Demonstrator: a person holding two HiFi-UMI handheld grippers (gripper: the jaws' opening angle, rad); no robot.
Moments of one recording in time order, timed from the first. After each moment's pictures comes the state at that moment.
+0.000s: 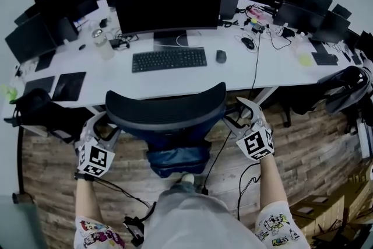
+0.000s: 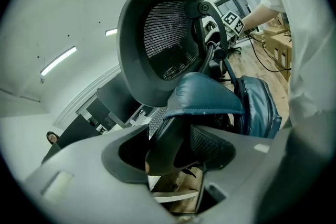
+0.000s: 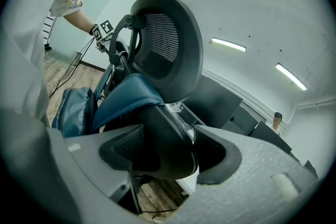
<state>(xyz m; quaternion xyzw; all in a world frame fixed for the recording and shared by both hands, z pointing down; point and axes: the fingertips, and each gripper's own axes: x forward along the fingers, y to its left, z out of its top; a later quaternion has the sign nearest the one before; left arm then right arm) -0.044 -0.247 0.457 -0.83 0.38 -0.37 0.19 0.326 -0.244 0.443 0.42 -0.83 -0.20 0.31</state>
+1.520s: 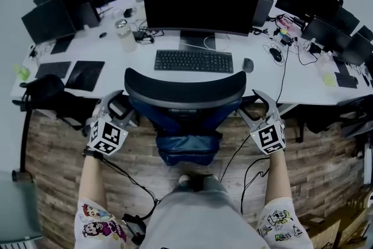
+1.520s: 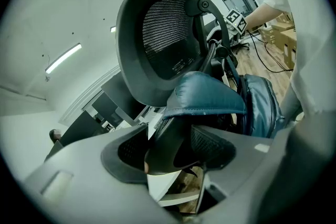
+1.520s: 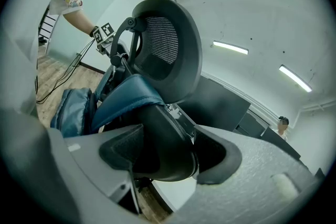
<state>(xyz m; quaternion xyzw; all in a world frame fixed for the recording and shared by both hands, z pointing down) -0.063 -0.324 0.452 -0.81 0.41 -0.37 0.19 0.305 -0.331 0.438 0.40 -0.84 -0.21 0.29</state>
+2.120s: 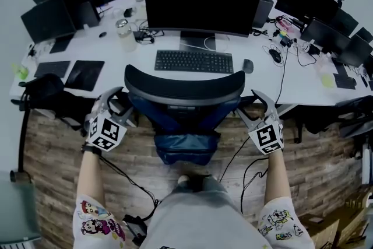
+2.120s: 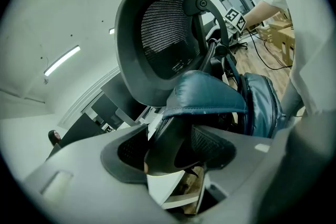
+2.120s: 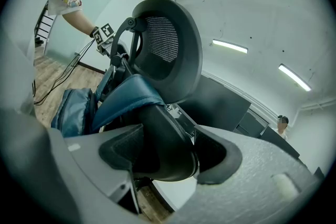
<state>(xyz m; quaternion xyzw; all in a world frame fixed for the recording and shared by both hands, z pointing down) -0.071 -0.336 0.453 -0.81 0.41 -0.37 0.20 0.296 -0.332 0.437 0.40 -0.84 -0.21 0.29</state>
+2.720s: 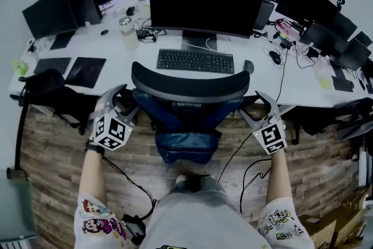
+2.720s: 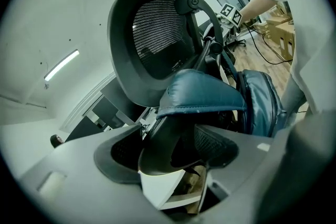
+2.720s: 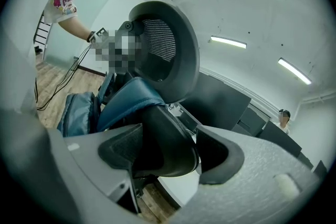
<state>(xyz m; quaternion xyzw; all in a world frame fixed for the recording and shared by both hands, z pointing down) -0.065 -0.329 0.455 -0.80 0.41 -0.37 0.22 0.302 -0.324 0.437 0.40 -0.85 -0.18 0.29</state>
